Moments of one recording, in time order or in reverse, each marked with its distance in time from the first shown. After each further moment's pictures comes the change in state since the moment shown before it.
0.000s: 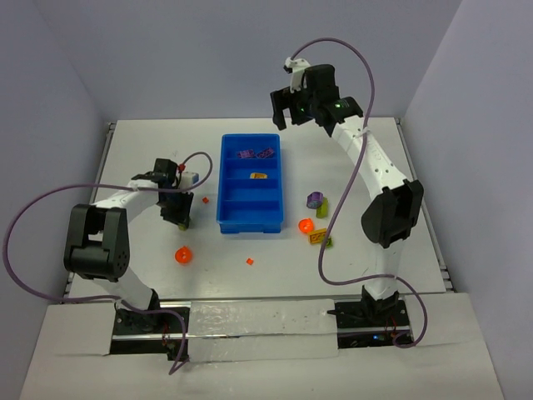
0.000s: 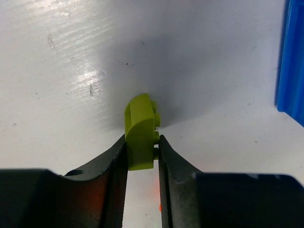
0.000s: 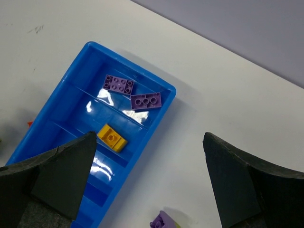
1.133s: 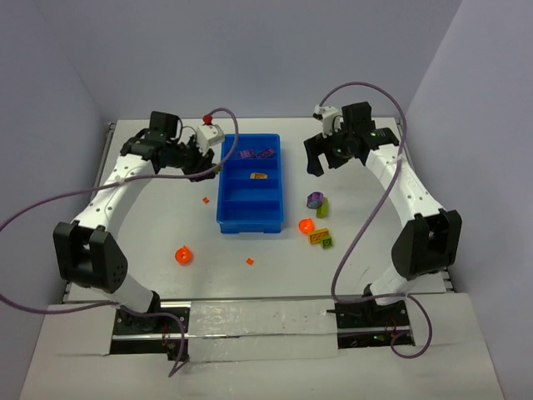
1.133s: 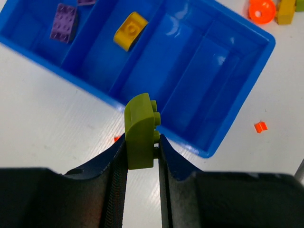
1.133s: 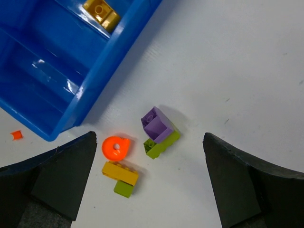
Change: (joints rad) left arm -0.083 -0.105 0.447 -0.136 0.443 0.447; right arm -0.161 -0.379 -0.564 -0.127 -0.191 -0.195
